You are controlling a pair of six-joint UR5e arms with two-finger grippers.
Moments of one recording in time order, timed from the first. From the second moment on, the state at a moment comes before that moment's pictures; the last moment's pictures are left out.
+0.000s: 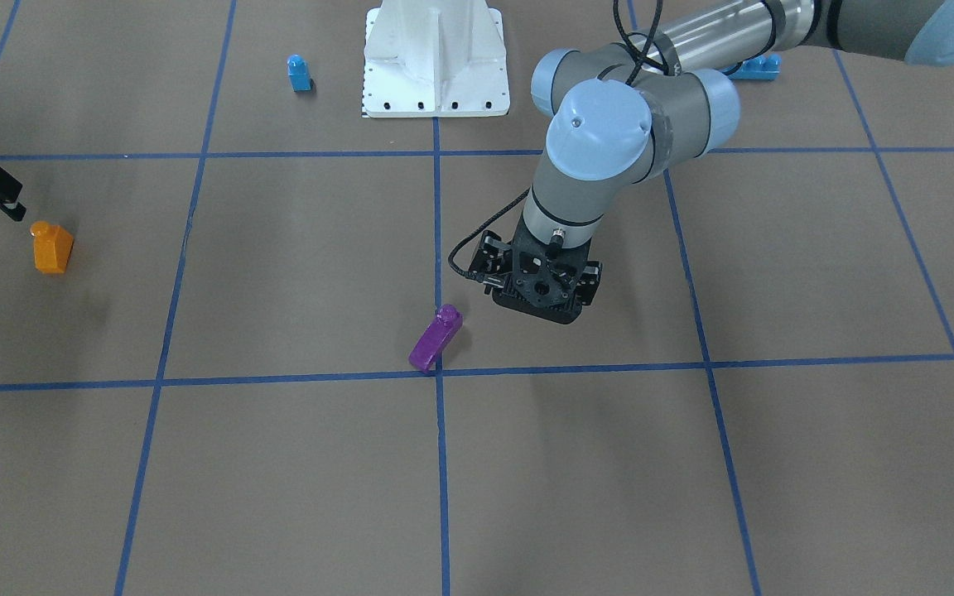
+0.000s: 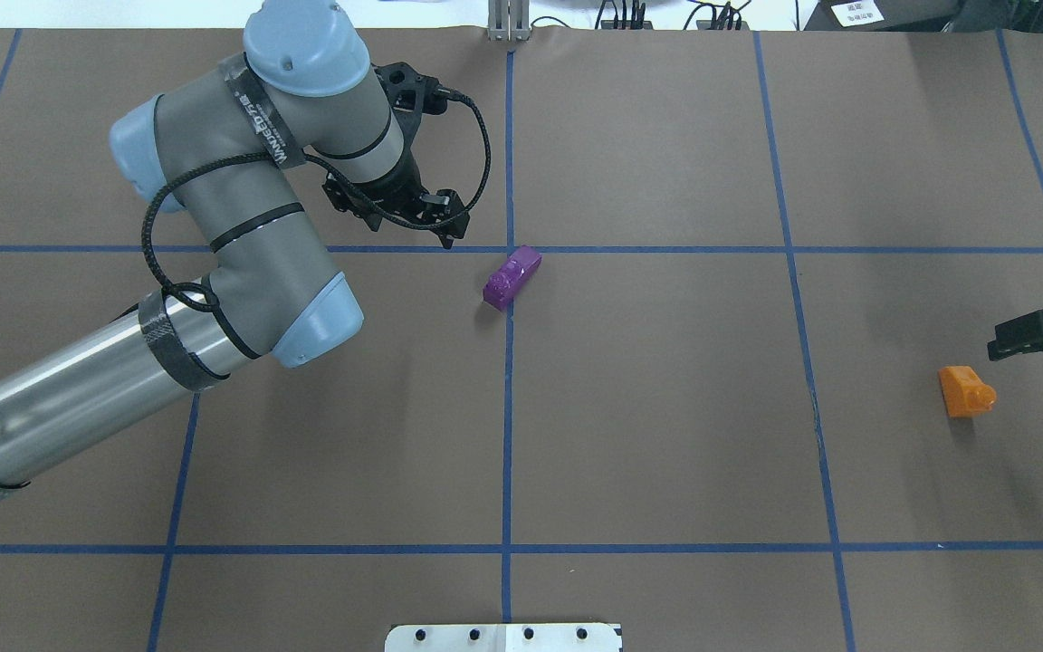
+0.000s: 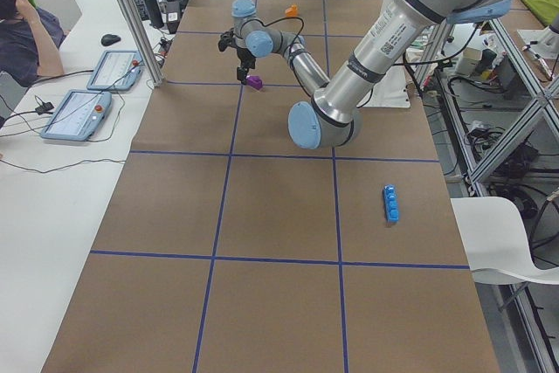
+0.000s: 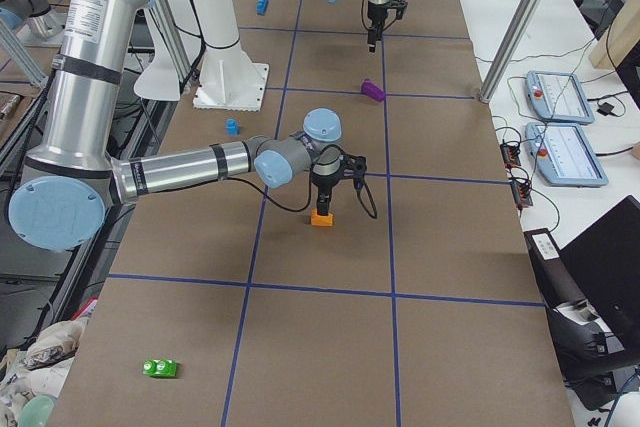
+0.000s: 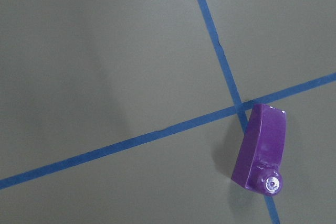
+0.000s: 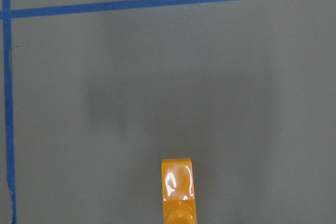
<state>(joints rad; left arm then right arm) -0.74 -2.37 -1.51 -1.63 -2.07 -0.77 1.01 -1.82 1.95 -1.15 2.17 0.84</state>
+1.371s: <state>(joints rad) -0.73 -2.32 -1.51 -1.64 -2.06 -0.77 0.85 -1.76 1.75 -1.04 2.13 0.81</state>
